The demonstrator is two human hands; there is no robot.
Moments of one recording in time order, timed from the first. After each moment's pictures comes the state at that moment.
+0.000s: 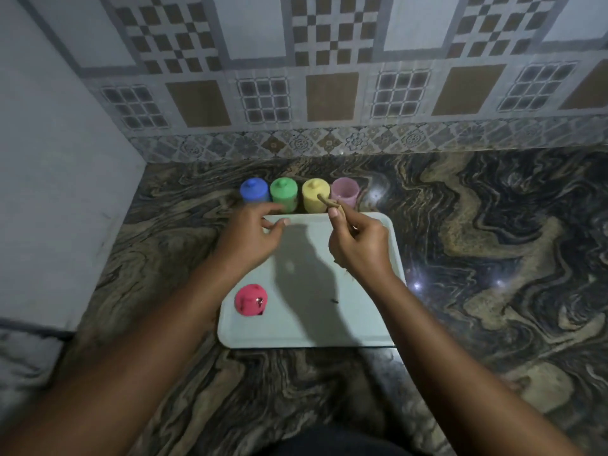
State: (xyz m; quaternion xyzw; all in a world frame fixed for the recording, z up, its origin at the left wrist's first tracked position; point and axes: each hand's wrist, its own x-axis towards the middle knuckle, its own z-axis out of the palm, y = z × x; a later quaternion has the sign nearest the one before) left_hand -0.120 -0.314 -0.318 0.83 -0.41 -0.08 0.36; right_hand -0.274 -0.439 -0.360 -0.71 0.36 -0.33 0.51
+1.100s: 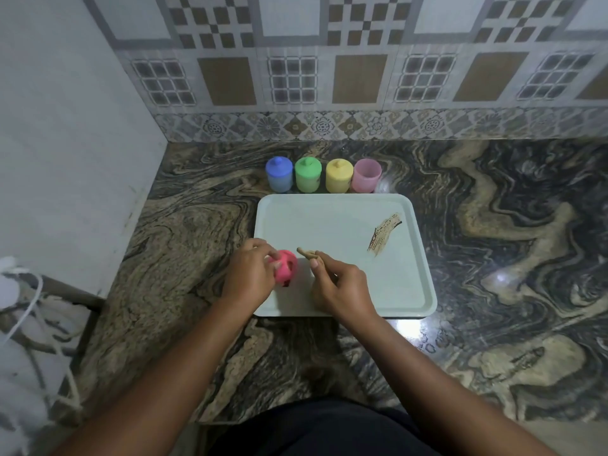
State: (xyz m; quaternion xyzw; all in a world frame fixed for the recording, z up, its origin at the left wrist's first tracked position) left_hand -0.136 -0.202 -0.396 0.88 -0.36 -0.10 0.28; right_hand -0.296 -0.307 -0.391 -0.76 0.34 -0.22 0.52
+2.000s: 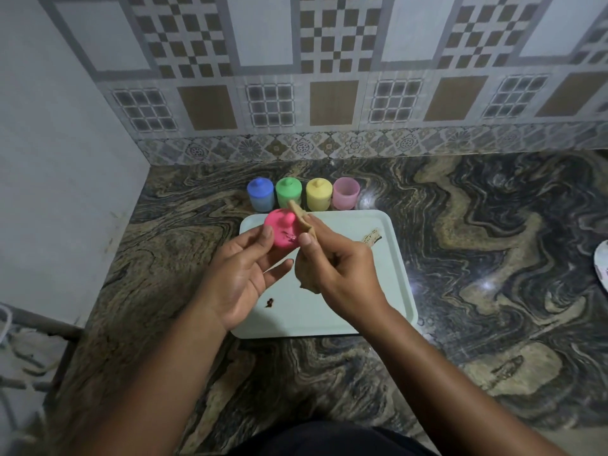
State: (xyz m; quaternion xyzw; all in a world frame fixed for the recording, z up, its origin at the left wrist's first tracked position) left_hand -0.178 -0.225 -0.269 0.48 -0.11 -0.49 0.72; right_hand -0.300 -0.329 -0.298 -0.71 0.20 -0.30 0.60
